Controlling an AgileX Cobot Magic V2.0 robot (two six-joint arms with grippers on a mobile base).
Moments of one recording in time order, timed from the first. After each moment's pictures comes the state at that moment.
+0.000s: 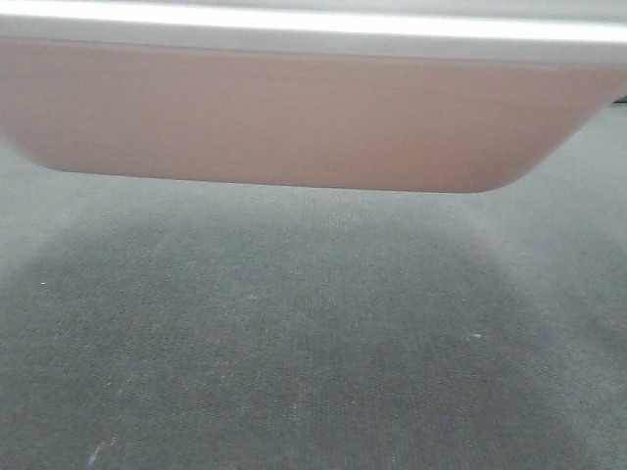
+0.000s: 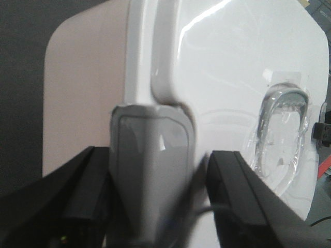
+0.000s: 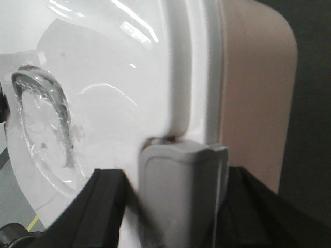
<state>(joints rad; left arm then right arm) 0.11 0.79 -0.81 -1.20 1.06 0.78 -0.14 0.81 -0.79 1.19 1.11 -0.69</state>
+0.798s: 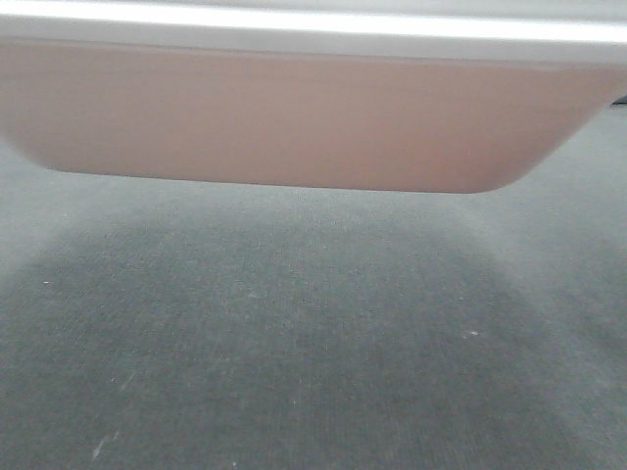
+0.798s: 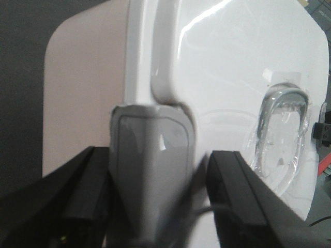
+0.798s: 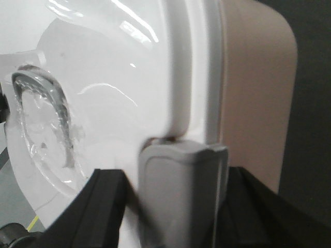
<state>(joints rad) 0.11 0.79 -0.81 -1.20 1.06 0.78 -0.14 0.81 -0.79 1.19 1.11 -0.69</state>
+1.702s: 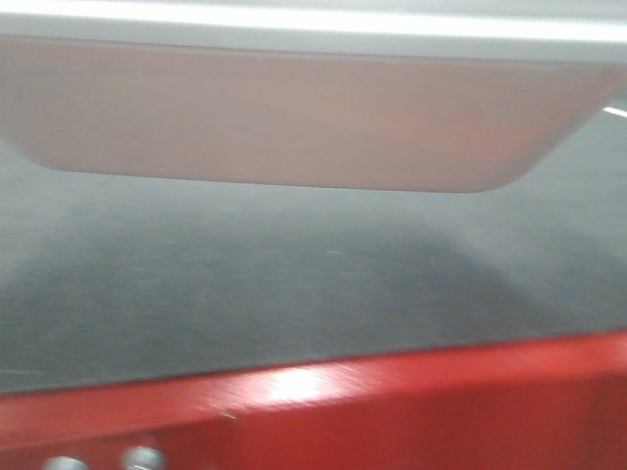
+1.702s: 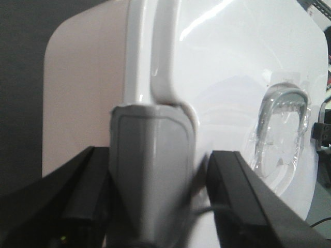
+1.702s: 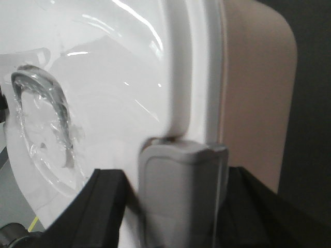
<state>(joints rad) 0.11 0.78 -0.81 -1.20 1.06 0.78 -0.14 0.81 -0.79 1.19 1.11 -0.69</state>
